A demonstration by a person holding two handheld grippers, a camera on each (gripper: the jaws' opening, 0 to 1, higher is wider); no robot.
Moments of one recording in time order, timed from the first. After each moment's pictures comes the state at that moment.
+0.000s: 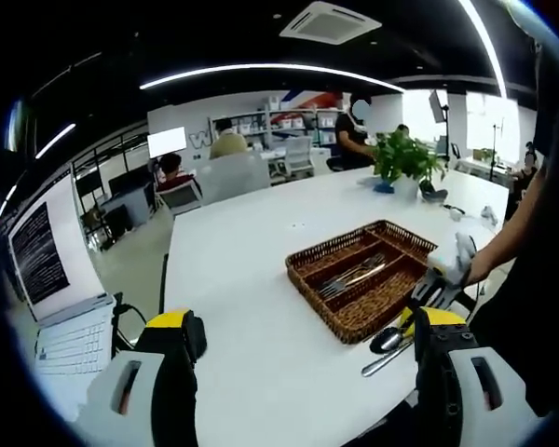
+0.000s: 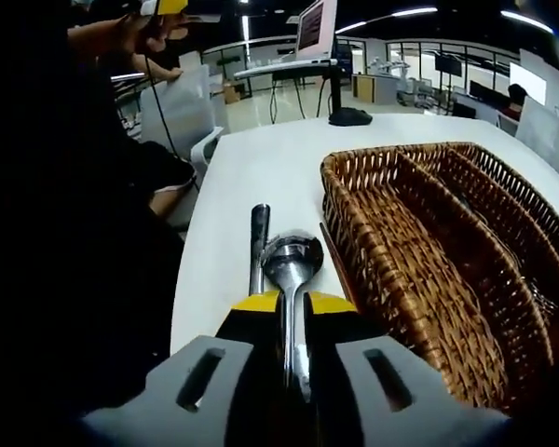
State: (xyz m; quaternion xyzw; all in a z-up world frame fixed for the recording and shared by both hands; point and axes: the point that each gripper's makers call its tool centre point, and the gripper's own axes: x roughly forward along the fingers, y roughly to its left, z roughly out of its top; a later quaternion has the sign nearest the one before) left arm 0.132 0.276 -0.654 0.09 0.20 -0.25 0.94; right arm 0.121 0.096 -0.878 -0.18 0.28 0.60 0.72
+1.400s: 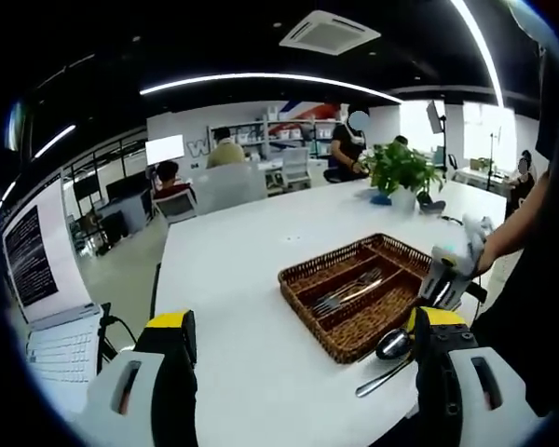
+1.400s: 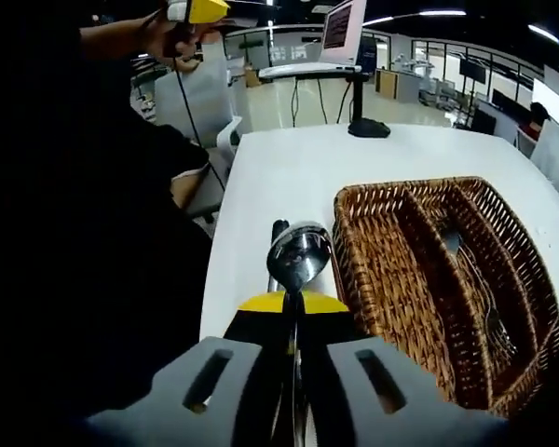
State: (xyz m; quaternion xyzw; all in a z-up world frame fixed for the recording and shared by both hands) left arm 0.149 0.255 -0.652 0.08 0.18 -0.26 0.95; right arm 0.115 0.089 -0.824 -0.23 0.28 0.64 0.68
